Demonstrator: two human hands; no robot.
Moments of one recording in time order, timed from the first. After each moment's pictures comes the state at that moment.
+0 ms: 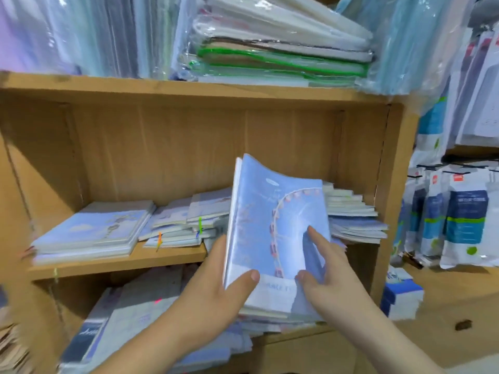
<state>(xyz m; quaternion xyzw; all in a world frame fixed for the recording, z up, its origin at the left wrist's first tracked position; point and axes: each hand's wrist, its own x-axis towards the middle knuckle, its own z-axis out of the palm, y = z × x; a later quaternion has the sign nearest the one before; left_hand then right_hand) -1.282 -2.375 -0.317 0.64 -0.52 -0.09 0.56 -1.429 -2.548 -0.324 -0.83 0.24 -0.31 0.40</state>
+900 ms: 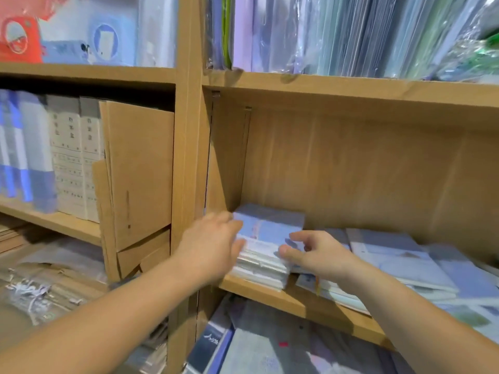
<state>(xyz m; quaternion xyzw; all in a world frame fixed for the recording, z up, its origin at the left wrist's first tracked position) -0.995 -2.224 -0.290 0.92 -0.29 0.25 0.10 -1.051 -2.467 -0.283 -0.91 0.04 -0.07 0.40</state>
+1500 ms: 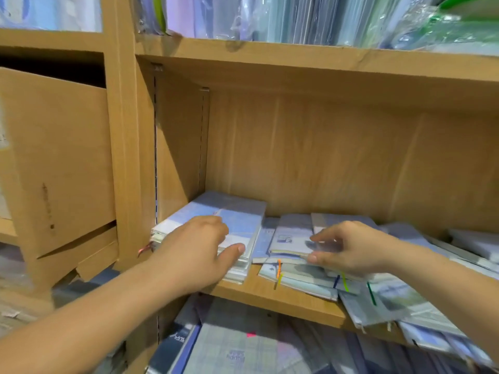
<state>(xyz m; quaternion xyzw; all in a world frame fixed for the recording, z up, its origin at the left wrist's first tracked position) -1.011 -2.270 -0.294 0.90 -0.36 0.20 0.14 -1.104 -2.575 -0.251 -1.00 0.05 -0.03 0.05</state>
